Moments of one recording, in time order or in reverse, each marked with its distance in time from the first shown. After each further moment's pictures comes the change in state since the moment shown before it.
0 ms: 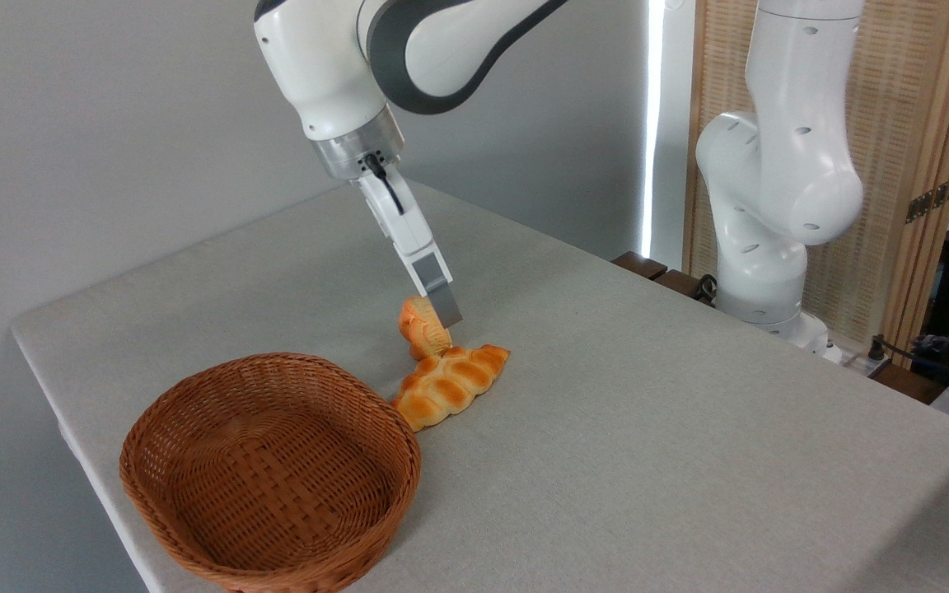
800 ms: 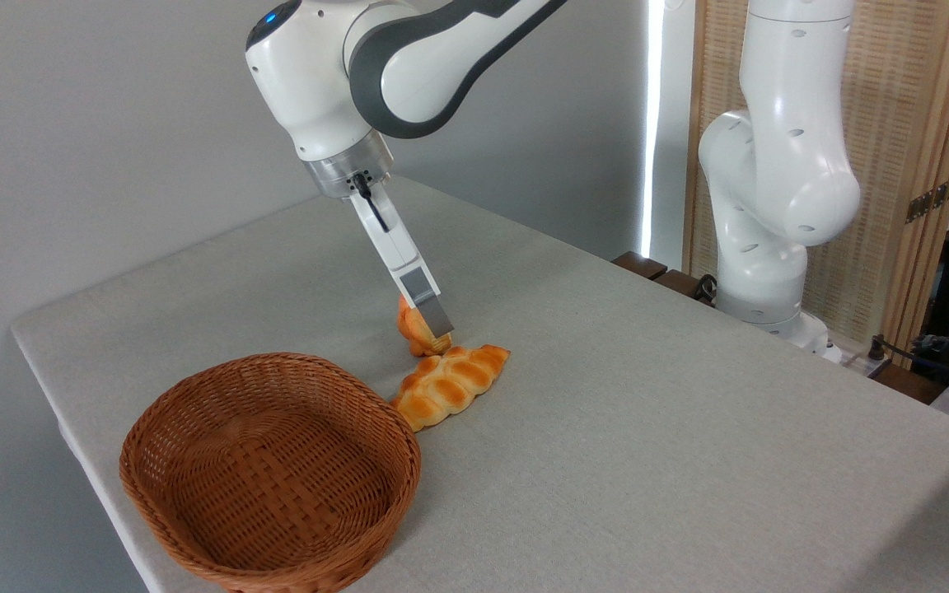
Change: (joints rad) arm -0.043 0.053 -0.003 0.000 0.000 0.031 0.000
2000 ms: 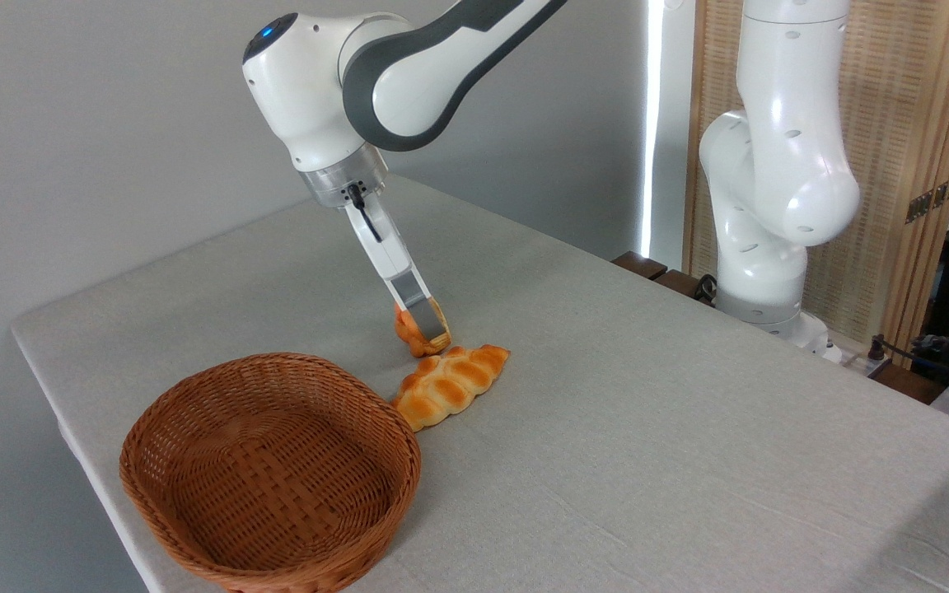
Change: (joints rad) arm -0.012 0.029 -0.003 0.000 0.000 0.030 0.000
